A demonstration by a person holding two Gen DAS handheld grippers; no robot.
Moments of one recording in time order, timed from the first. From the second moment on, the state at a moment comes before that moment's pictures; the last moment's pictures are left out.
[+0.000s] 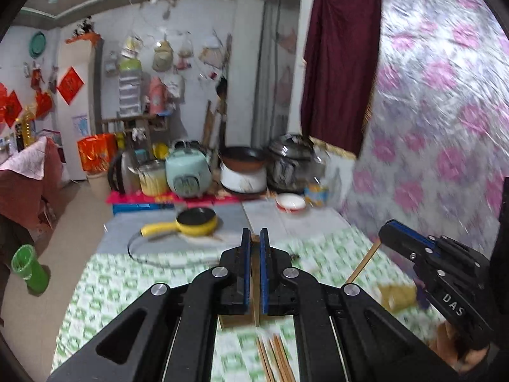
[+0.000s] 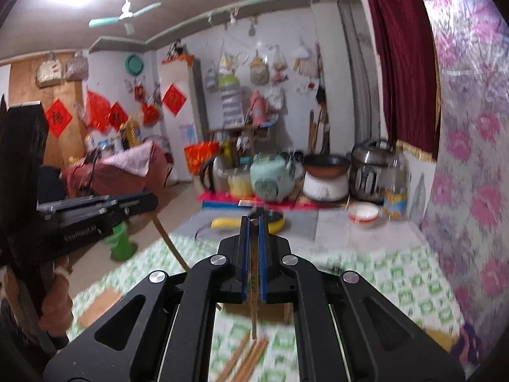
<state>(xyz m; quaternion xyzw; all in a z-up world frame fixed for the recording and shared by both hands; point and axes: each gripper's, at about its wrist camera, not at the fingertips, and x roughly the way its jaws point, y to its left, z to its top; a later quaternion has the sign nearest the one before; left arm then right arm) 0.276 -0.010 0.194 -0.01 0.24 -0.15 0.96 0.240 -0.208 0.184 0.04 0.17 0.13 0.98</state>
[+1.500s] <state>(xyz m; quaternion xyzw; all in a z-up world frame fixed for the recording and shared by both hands) 0.172 0.044 0.000 0.01 0.35 -0.07 0.93 0.157 -0.216 0.022 0.03 0.28 0.13 0.95</state>
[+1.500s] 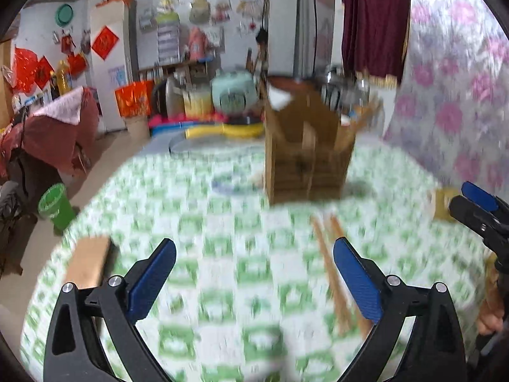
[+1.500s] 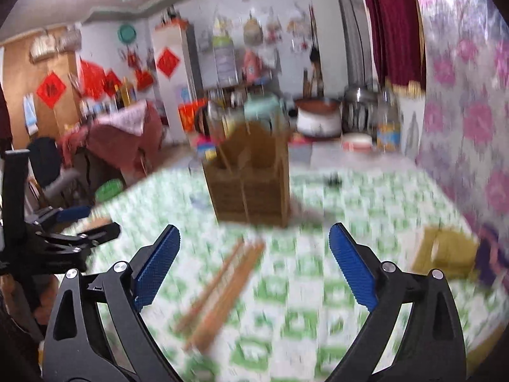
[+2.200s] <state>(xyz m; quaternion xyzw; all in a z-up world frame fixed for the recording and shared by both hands) 0.184 0.046 -0.081 -0.03 0.46 -0.10 0.88 0.171 -0.195 -0.067 -0.04 0.44 0.17 0.88</state>
